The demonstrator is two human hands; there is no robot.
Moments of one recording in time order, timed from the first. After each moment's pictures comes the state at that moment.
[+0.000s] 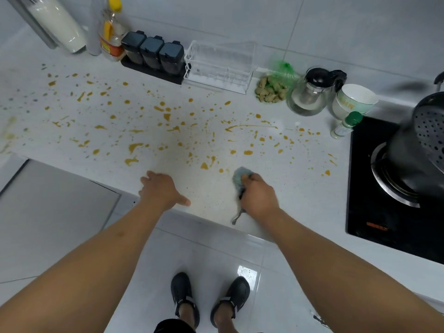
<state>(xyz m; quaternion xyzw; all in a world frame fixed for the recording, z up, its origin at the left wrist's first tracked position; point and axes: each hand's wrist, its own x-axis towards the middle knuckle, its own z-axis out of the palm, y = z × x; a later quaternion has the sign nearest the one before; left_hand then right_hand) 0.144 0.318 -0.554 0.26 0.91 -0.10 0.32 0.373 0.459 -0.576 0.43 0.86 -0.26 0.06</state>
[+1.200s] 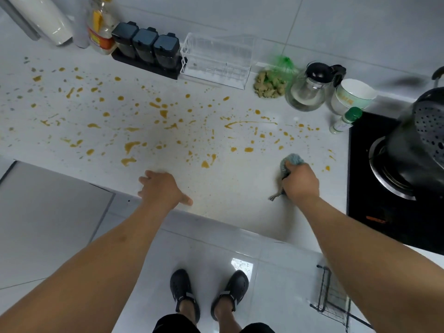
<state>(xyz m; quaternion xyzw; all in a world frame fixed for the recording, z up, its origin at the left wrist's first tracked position) 0.143 0.322 -0.556 0.24 0.92 -0.10 0.30 0.421 0.527 -0.565 0.60 0.77 -0.22 0.02</state>
